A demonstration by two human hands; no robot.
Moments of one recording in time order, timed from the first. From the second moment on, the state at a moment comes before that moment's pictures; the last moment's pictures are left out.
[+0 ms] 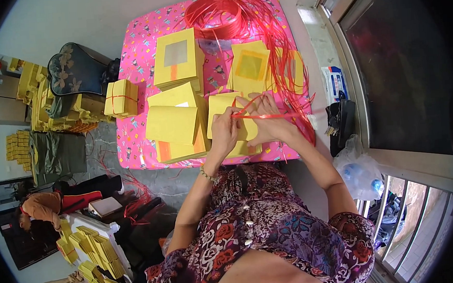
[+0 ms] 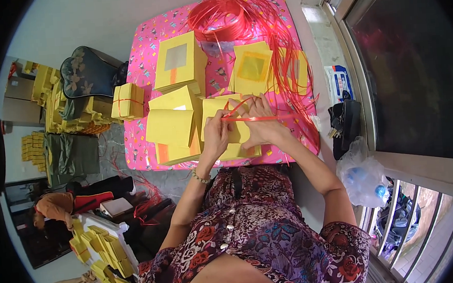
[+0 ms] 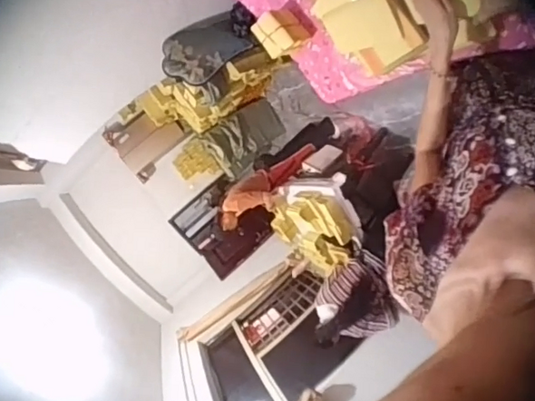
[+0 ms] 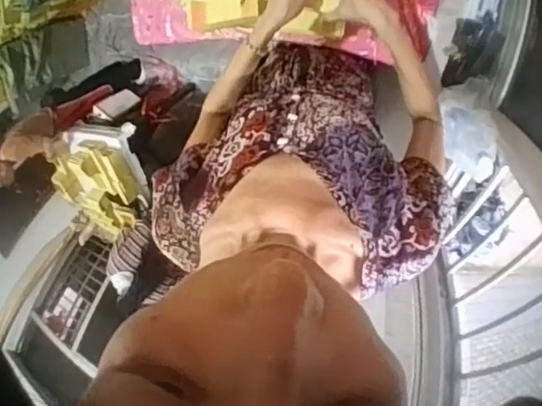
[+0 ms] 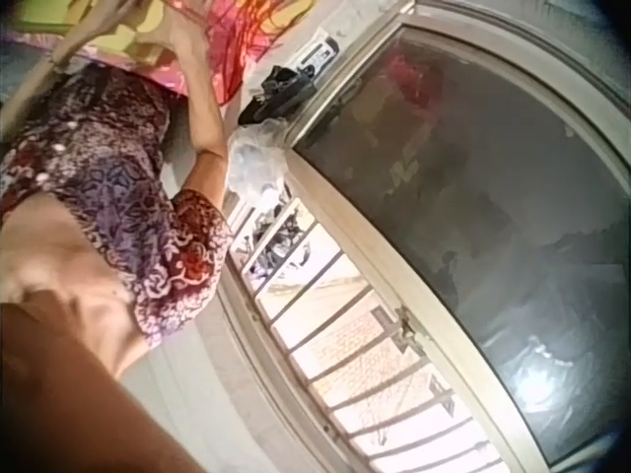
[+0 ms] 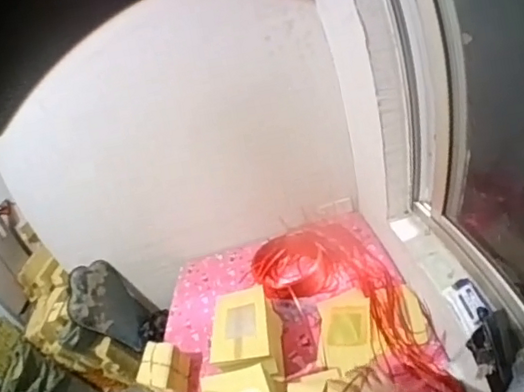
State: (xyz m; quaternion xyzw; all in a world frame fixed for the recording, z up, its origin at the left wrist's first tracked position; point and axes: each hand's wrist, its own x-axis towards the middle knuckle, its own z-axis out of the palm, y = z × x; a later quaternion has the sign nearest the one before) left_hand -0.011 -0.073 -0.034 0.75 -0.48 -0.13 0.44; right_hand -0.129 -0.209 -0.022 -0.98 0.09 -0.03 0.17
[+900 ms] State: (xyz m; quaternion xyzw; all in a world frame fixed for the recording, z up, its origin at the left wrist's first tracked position) left_hand -0.023 -0.078 -0.041 0.73 -0.46 -0.06 0.50; right_hand -0.120 -0.202 -0.037 -0.96 0.14 -0.13 0.22
